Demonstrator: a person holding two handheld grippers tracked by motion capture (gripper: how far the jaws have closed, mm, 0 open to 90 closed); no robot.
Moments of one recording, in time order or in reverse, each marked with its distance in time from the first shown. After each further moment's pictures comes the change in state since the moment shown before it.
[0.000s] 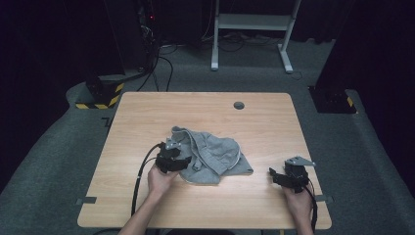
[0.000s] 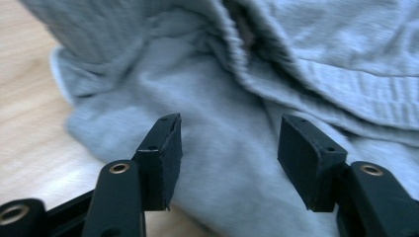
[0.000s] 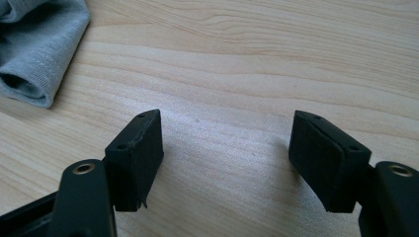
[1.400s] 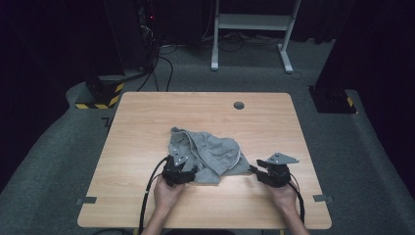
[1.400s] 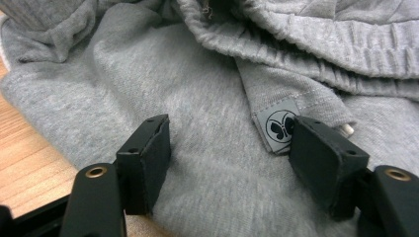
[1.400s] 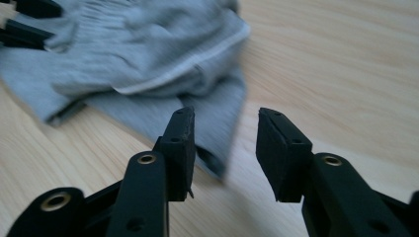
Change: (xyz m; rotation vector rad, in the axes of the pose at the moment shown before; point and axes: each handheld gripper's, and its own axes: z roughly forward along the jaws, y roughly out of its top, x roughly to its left) left arm -0.027 -0.032 0.013 -0.044 0.086 0.057; right arm 0.056 0.032 -0.003 -0.109 0.262 -0.159
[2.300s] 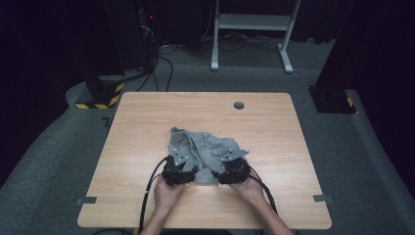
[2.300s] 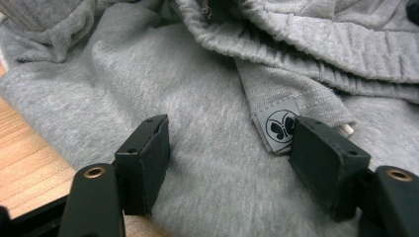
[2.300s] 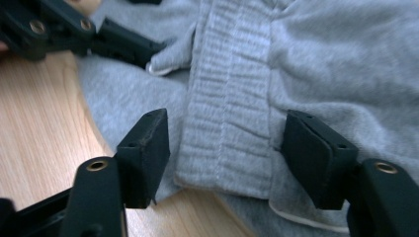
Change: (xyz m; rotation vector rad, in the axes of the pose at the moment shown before) left arm 0.000 0.000 0.000 0.000 -0.002 0.001; right arm 0.076 0.047 0.074 0.146 0.166 -0.204
